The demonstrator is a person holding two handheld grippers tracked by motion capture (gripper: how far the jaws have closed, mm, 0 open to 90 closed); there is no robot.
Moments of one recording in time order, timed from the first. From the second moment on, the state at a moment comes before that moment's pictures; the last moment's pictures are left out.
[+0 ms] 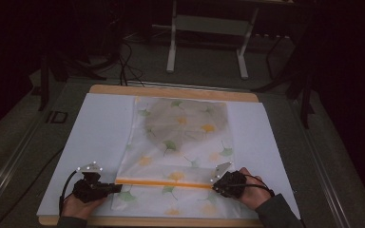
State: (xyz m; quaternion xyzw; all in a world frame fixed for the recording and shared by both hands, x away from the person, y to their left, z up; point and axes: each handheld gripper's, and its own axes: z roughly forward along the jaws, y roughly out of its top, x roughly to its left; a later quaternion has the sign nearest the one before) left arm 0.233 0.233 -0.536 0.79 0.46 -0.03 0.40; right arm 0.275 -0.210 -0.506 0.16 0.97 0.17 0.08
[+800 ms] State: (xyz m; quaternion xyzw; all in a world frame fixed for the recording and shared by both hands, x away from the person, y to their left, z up) left arm 0.233 0.234 -0.536 0.79 0.47 -0.03 0.40; right arm 0.274 -0.236 -0.505 0.19 0.96 0.17 0.08
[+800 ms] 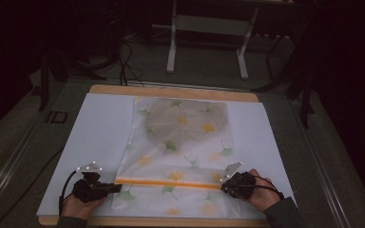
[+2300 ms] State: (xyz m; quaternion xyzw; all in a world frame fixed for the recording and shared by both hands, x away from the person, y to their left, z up) left arm 0.226 0.245 -0.532 0.79 0.47 -0.02 0.40; right arm 0.268 -0.272 -0.500 0.23 0.95 0.19 0.07
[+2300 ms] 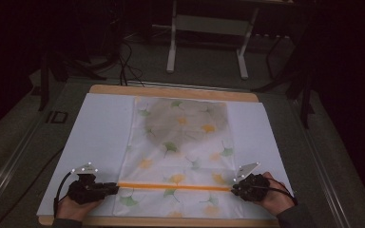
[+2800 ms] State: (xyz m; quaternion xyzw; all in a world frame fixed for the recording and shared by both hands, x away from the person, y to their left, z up) left arm 0.224 0.256 -0.524 0.77 0.49 0.09 0.40; right arm 0.276 -0.280 -0.497 0.30 0.91 0.26 0.10
